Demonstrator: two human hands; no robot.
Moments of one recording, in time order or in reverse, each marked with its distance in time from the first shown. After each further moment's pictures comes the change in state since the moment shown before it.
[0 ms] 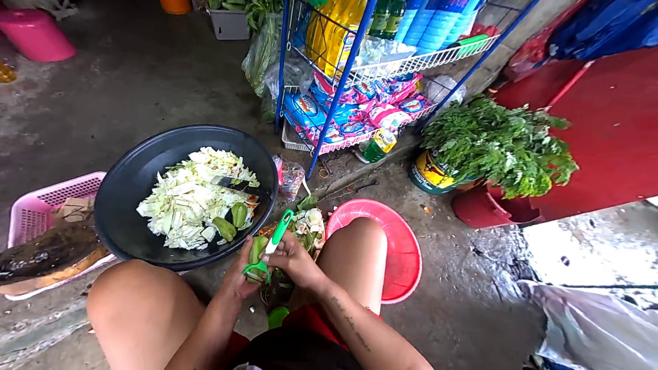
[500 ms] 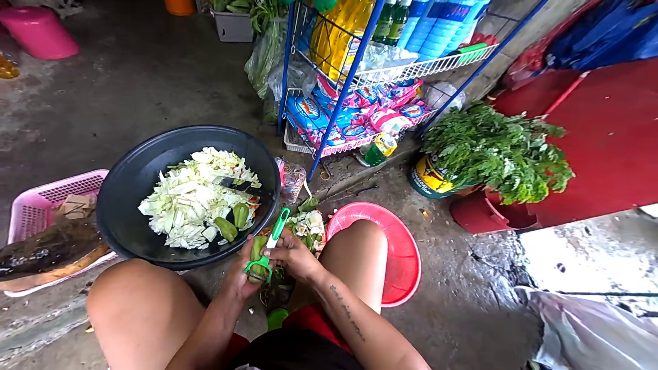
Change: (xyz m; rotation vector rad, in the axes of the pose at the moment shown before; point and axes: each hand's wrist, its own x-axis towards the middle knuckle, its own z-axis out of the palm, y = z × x) left_hand -0.002 0.004 0.004 -0.052 0.047 0.022; right_hand 0.017 0.001 -0.002 0.135 0.001 0.107
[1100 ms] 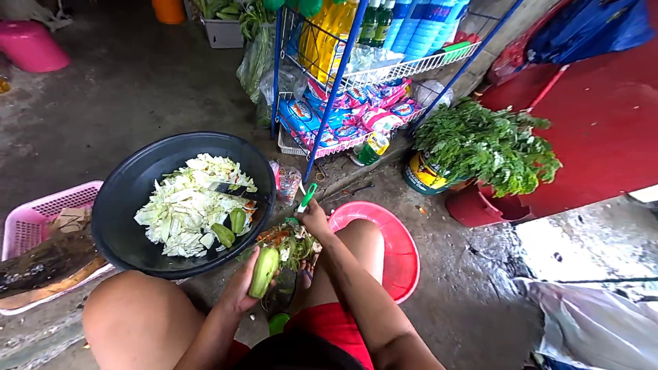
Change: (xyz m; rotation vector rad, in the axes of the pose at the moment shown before) left_hand -0.017 0.001 0.007 0.231 0.002 -0.113; right_hand 0.061 -0.023 -0.097 -0.733 0.557 -0.027
